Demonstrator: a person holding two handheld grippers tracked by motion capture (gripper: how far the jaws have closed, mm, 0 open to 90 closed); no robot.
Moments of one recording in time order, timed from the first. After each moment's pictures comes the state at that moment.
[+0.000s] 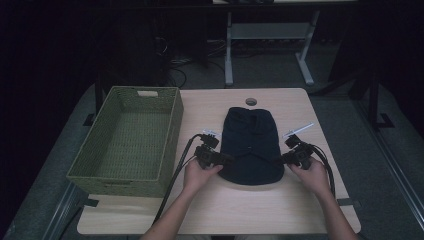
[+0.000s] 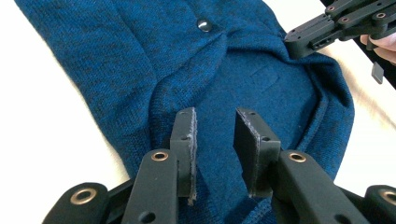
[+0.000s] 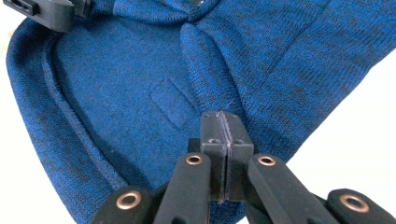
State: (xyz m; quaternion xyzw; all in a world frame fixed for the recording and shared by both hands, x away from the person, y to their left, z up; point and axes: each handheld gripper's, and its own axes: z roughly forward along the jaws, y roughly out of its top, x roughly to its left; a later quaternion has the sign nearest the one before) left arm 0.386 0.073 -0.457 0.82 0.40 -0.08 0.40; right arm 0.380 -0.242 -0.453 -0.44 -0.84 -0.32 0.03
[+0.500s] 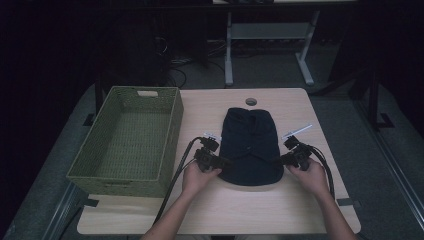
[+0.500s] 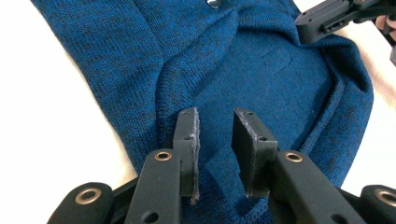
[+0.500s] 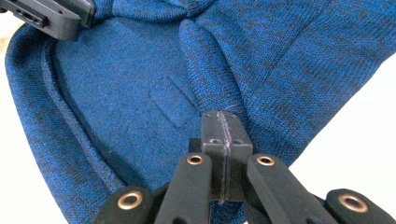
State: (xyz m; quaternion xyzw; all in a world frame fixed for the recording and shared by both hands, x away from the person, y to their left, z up) left arm 0.376 0.075 -0.461 0.83 0.41 -0.07 0.37; right arm 0.379 -0.238 -0.458 -0.44 -0.84 -0.32 0.04
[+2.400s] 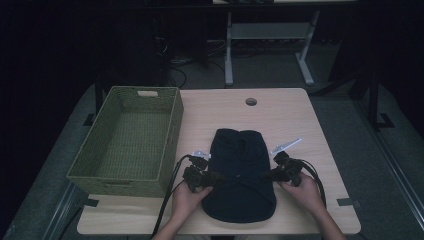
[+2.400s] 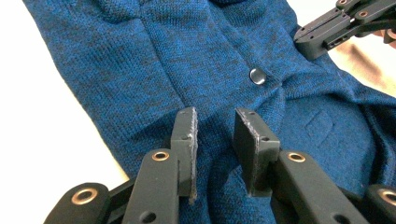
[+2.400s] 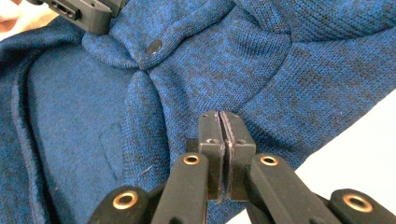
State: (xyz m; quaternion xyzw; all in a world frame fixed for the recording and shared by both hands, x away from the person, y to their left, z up) left arm 0.314 0.104 -0.465 0.82 0.42 -0.05 0.39; right arm 0.334 -0.205 -0.463 -0.37 -0.86 -0.34 0.06
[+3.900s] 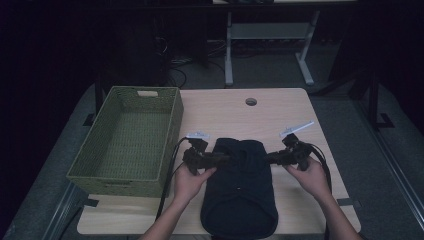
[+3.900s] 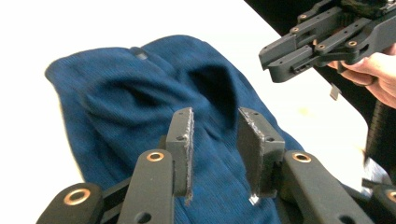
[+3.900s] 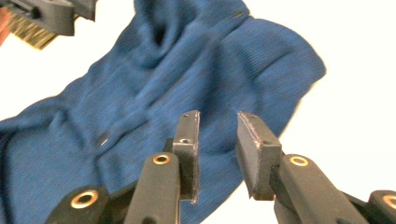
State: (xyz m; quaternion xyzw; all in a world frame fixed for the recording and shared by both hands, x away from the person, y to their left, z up) left arm 0.357 0.100 -0.415 0.79 0.41 -0.03 0.46; right arm 0.368 -0.224 -0.418 -0.41 -0.84 -0.36 0.02
